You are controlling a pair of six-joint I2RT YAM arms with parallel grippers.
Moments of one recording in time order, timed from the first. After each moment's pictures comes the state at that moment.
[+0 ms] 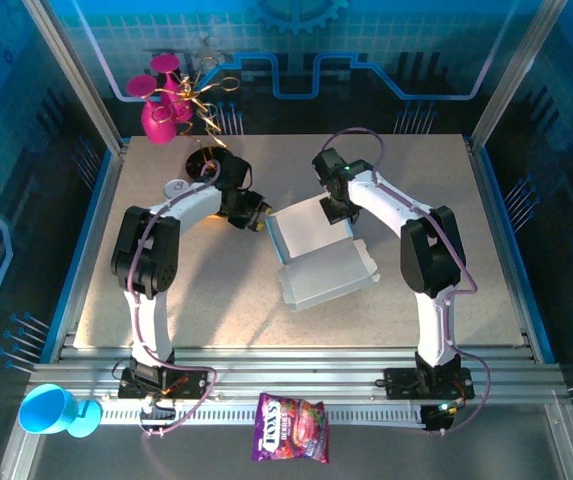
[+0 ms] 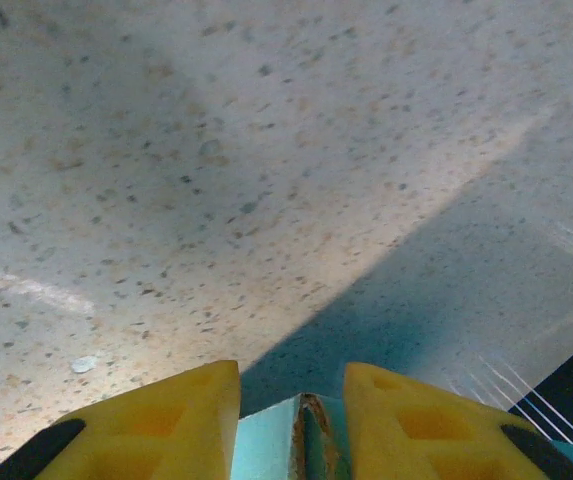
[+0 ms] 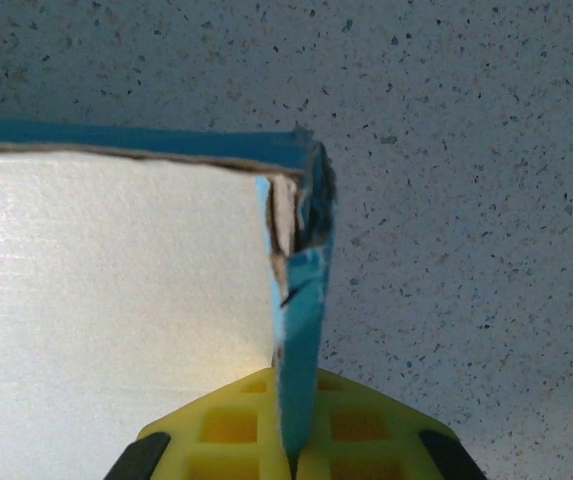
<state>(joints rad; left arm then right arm) -0.28 2.02 1.45 -0.55 0.38 -1.34 0.46 2.07 1.72 -0.96 0.28 0.07</state>
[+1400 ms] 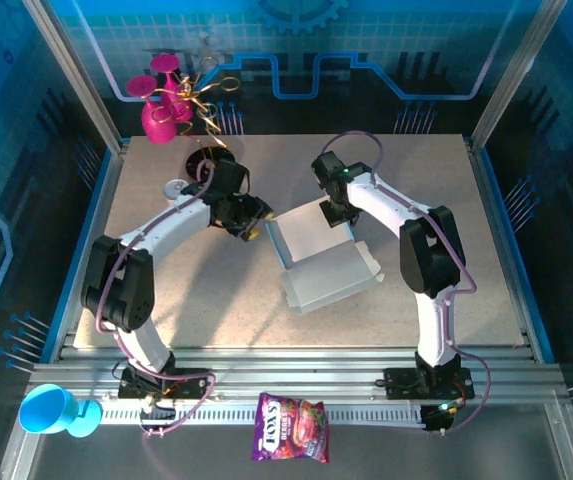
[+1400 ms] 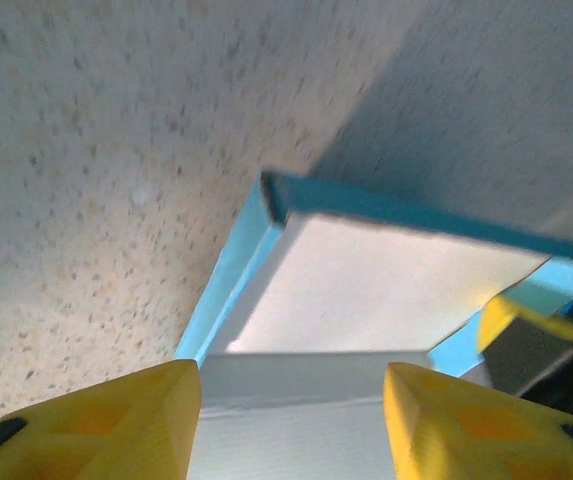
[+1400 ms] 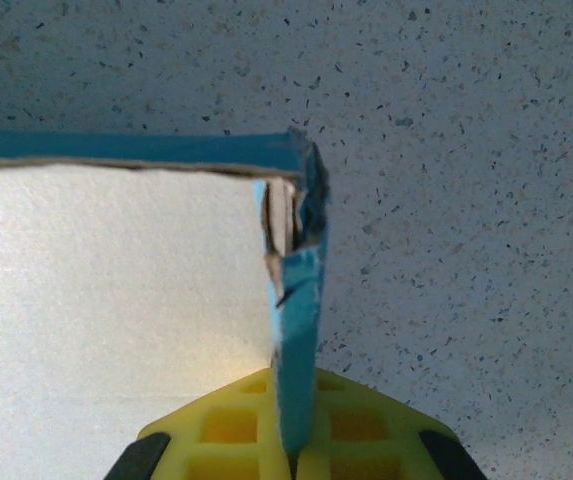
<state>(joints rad) -0.36 1.73 1.29 -0.62 0.32 -1.17 0.47 2.07 1.70 -0.95 0.28 0.07</state>
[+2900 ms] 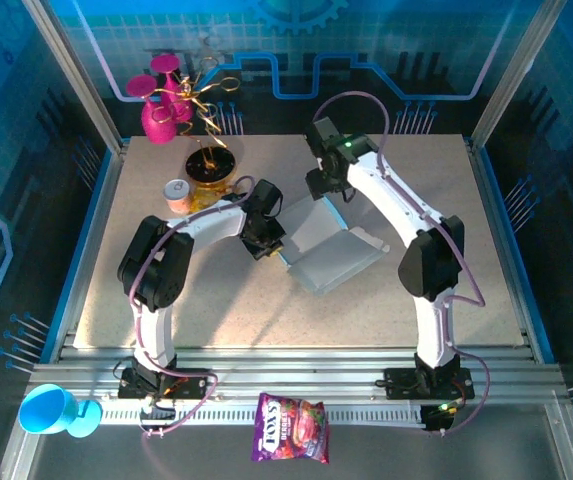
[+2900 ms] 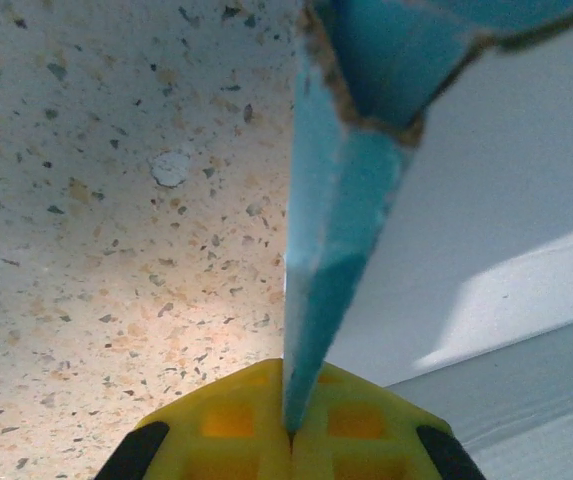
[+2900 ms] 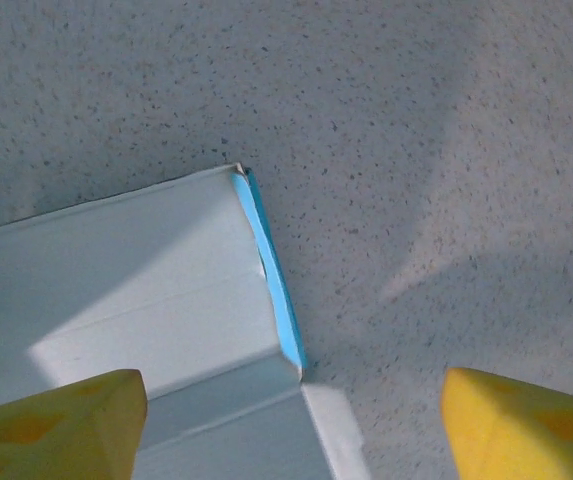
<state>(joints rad) -0.48 1.96 1.35 -0.66 0.21 -1.15 0.52 2.04 2.08 -1.19 0.31 0.17</state>
